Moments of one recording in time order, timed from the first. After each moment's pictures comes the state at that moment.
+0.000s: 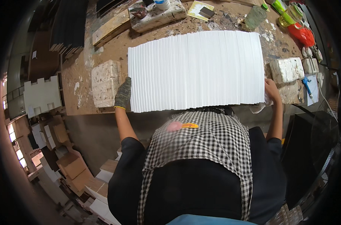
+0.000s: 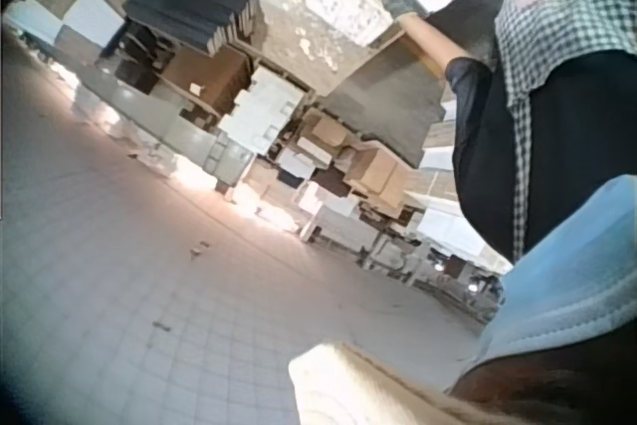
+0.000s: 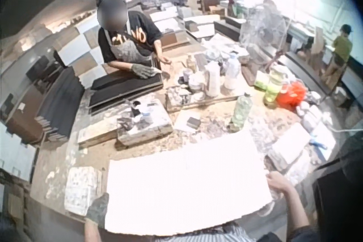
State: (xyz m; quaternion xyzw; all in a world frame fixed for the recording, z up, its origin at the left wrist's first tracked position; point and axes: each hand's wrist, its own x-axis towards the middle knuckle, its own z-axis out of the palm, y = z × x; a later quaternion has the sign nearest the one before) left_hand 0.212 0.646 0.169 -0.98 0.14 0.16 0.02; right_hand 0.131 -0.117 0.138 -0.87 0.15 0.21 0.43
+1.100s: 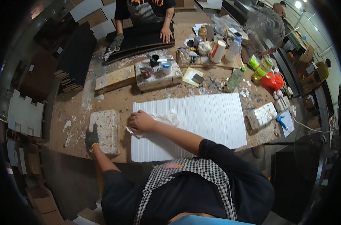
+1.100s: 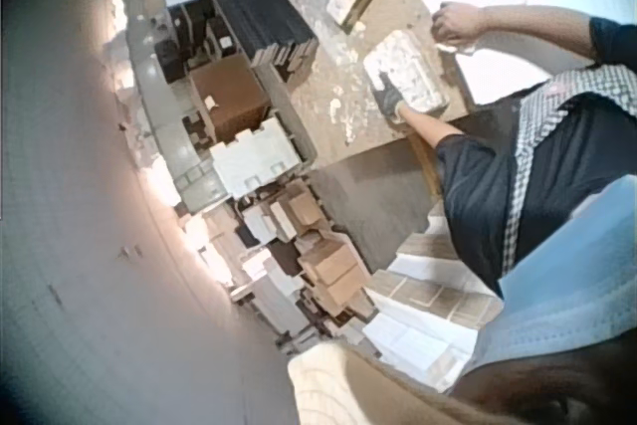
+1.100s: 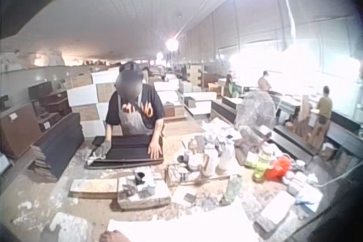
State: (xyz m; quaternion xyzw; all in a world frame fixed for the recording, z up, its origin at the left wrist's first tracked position) left_hand 0.261 0.793 0.211 -0.91 -0.41 -0.01 -0.08; right_hand 0.323 0.425 0.191 -0.83 -0.49 -0.07 0.27
